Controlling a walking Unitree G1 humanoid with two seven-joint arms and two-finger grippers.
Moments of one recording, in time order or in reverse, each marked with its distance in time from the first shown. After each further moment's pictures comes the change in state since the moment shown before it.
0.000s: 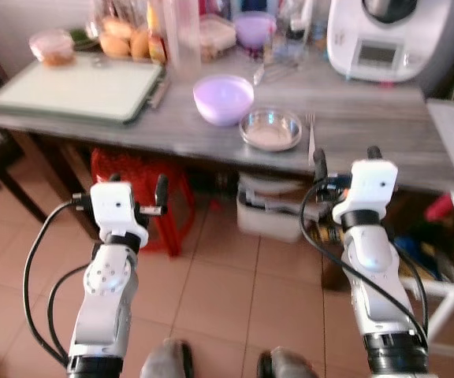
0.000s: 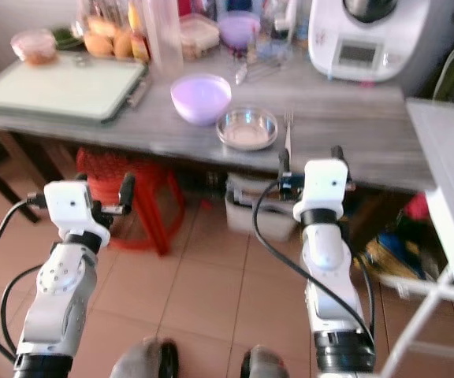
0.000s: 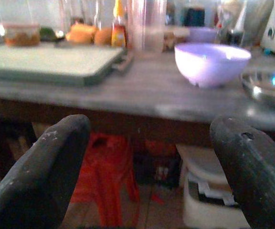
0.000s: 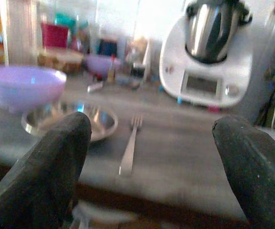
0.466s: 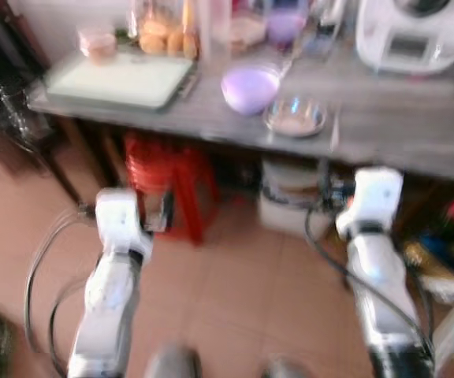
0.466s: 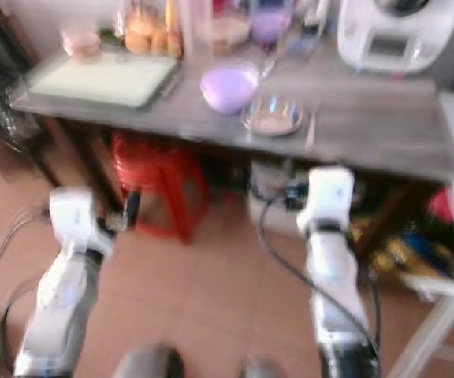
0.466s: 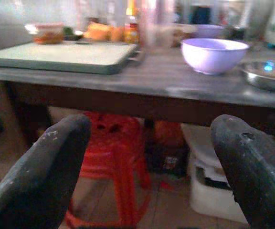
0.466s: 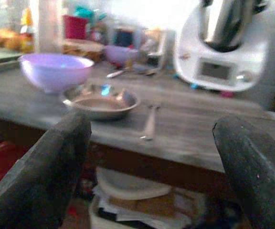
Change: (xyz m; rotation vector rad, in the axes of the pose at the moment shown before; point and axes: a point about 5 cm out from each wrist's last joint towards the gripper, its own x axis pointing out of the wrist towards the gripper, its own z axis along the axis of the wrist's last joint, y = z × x) left arm -0.008 -0.008 0.002 -0.001 -0.005 -0.056; right arm -0.004 -0.005 -0.003 -0.003 0.025 -0.006
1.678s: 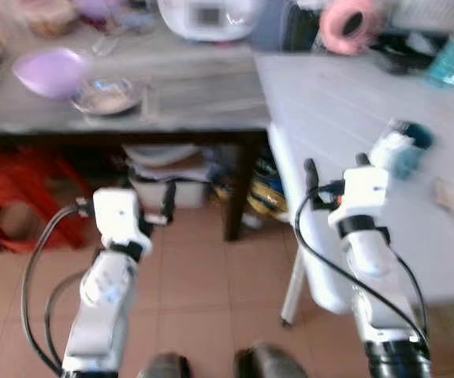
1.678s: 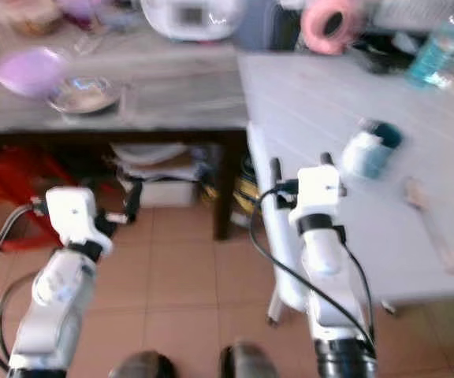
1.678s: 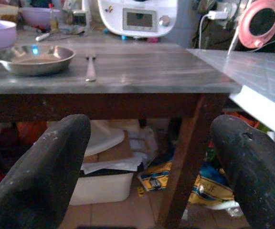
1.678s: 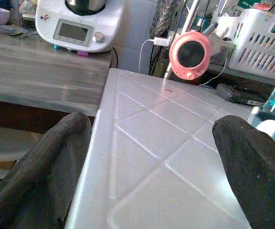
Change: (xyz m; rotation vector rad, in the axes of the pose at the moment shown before) left arm 0.000 -0.004 0.003 -0.023 -0.013 -0.048; right arm 0.002 0.008 0.005 -0.014 -0.002 0.088
